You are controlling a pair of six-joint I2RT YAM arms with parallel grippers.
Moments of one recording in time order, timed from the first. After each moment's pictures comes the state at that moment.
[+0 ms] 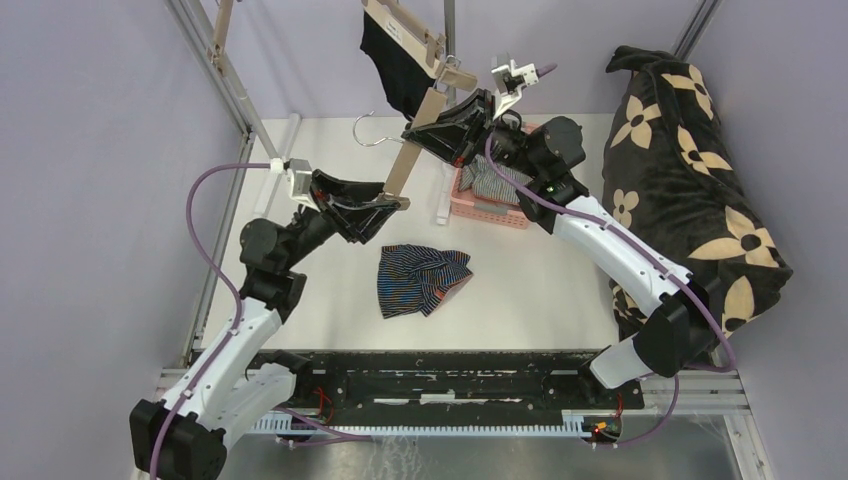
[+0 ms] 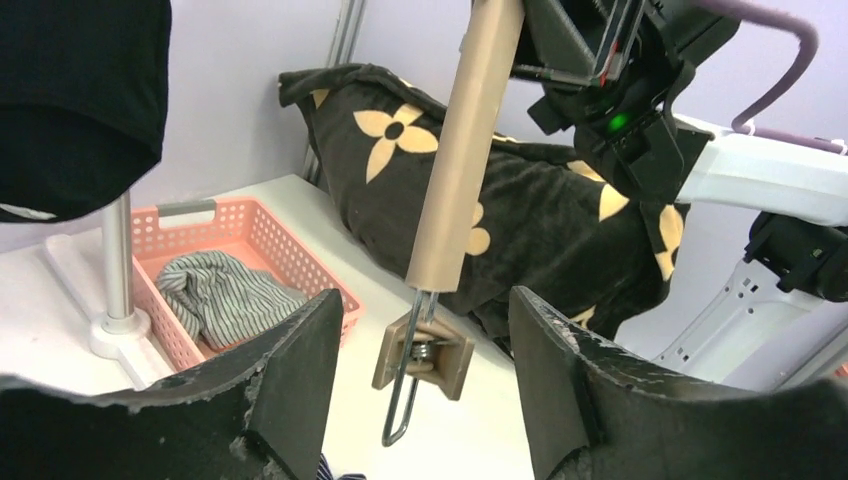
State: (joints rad) left arm -0.34 0.87 0.65 0.62 0.61 -0.58; right arm 0.60 1.50 1.39 0.66 -0.68 0.61
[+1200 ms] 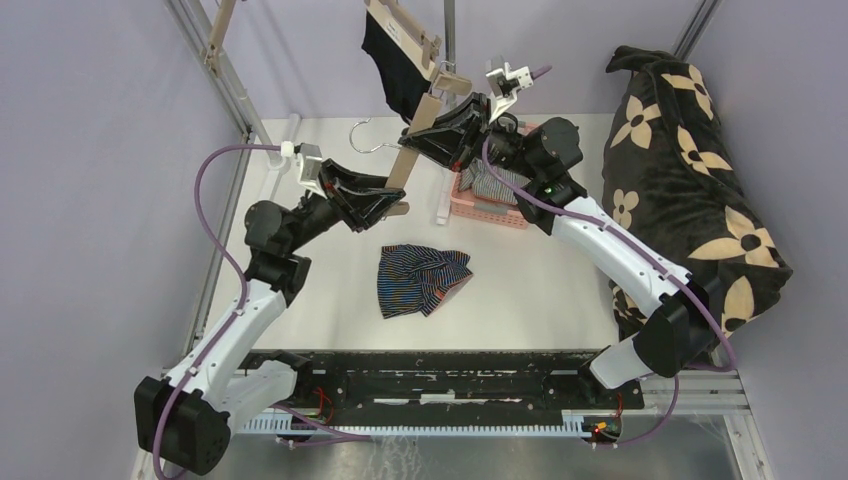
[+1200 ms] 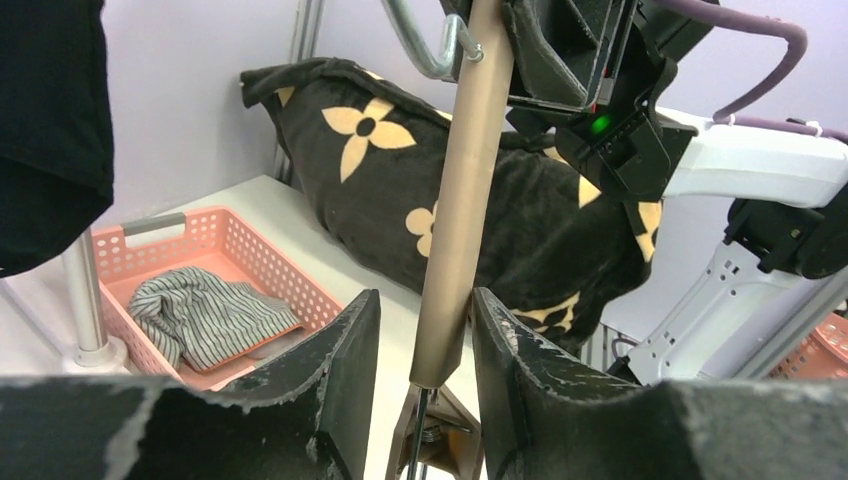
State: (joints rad) left arm -0.34 0.97 0.75 0.65 0.69 -0.57; right arm 0.61 1.50 1.39 0.65 -0.70 0.60
